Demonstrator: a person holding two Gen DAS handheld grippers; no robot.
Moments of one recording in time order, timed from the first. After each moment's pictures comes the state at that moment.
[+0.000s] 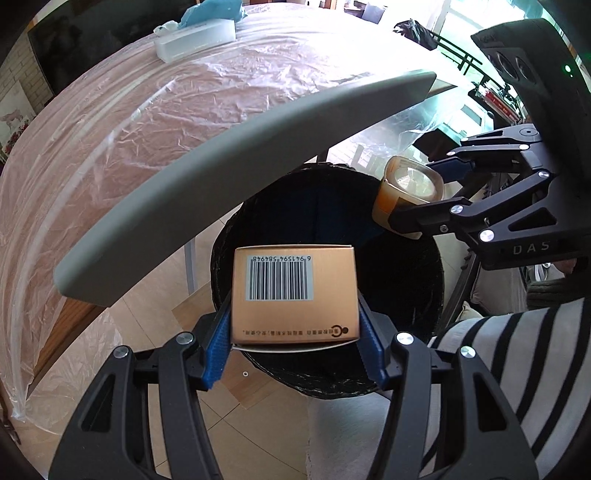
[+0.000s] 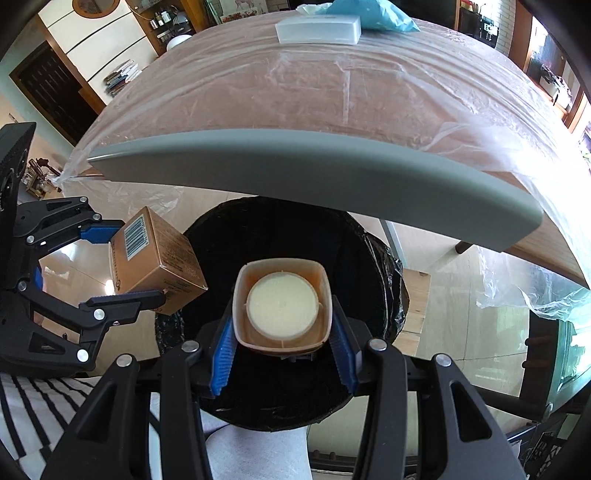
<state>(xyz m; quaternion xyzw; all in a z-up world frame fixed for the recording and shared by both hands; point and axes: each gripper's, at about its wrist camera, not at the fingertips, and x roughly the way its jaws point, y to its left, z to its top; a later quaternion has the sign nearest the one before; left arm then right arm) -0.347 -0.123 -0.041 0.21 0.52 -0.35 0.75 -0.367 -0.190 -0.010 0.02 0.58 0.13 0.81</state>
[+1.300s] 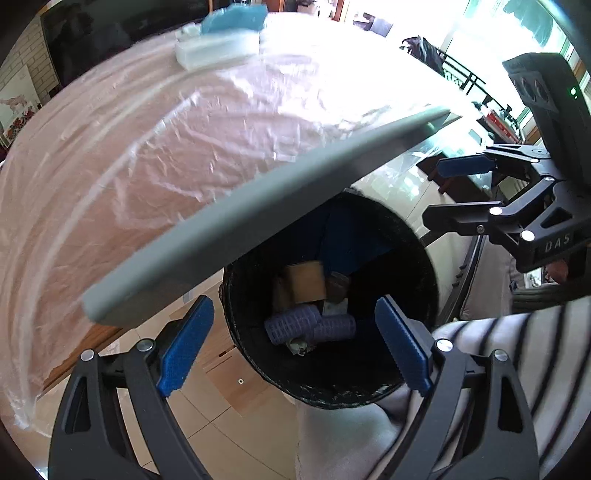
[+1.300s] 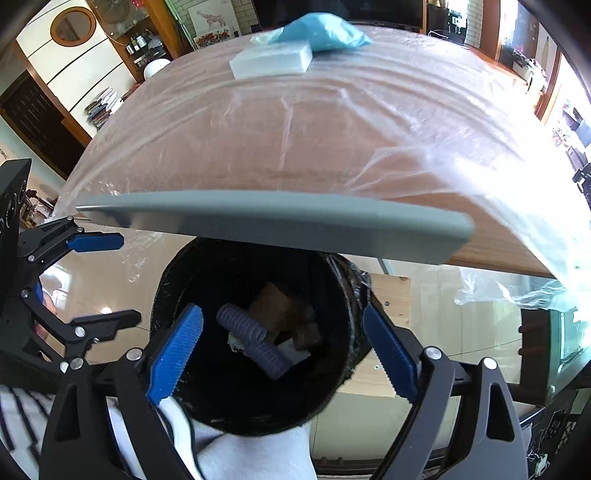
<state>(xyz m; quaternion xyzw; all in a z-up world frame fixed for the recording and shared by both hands) -0.336 -0.114 -0.021 0.16 0.52 -0.35 0.76 -0.370 -0.220 0.018 0.06 0.55 0.09 0.83</state>
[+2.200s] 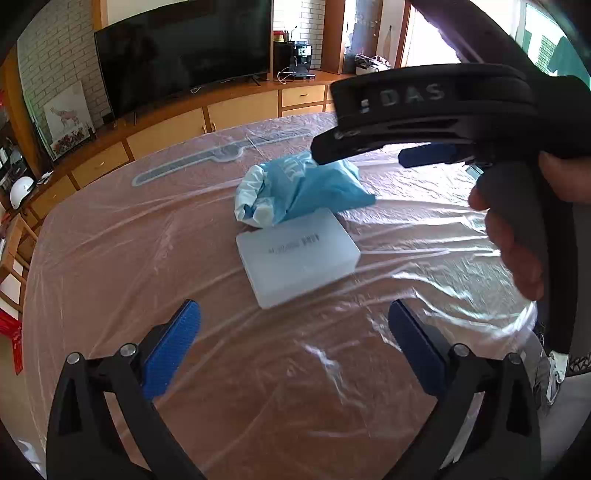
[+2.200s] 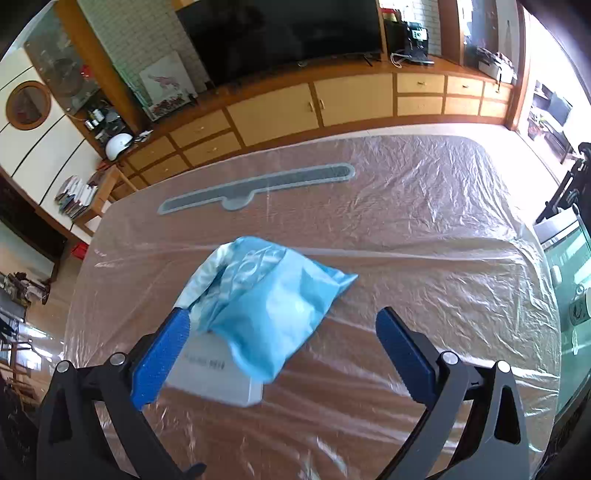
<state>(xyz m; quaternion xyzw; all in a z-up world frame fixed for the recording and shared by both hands) -0.180 -0.173 0.042 0.11 0.44 -0.26 0.85 -0.097 -0.263 0.077 0.13 0.50 0.01 0.85</state>
